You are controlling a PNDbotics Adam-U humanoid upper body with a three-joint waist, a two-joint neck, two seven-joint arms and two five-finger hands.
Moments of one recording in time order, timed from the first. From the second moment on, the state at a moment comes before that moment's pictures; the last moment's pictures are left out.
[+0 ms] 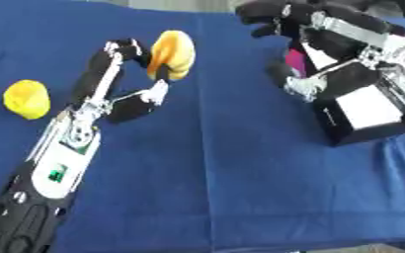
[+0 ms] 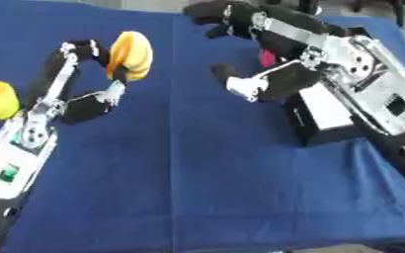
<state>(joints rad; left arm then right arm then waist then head) -0.79 0.07 -0.40 -1.33 -0.58 -0.19 0.08 -0.44 -0.83 0.17 -1.98 -0.14 -0.19 0.42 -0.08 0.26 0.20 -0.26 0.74</state>
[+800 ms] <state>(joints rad) -0.80 0.04 -0.45 -1.38 -0.64 -0.23 0.08 -0.47 -0.83 0.18 -1.98 -0.04 -0.09 0.40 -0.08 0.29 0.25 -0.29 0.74</state>
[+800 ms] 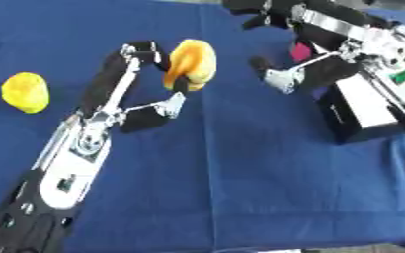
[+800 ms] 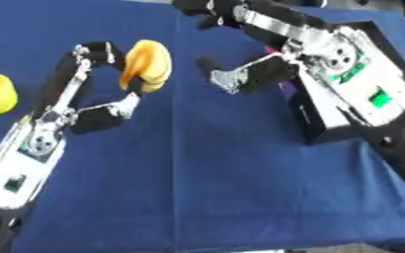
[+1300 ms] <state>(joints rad) -0.80 0.03 -0.45 -1.37 -0.67 -0.25 0.10 -0.48 -0.83 0.18 -1.98 -0.03 -0.06 0.48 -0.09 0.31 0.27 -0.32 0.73</state>
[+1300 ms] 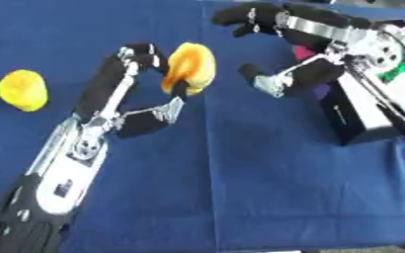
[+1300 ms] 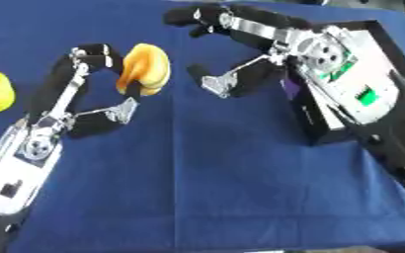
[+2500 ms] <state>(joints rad) -0.82 0.00 -0.49 -1.38 -0.71 -0.29 0.11 -0.51 -0.82 0.18 -1.95 0.00 -0.08 0.56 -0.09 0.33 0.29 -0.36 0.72</state>
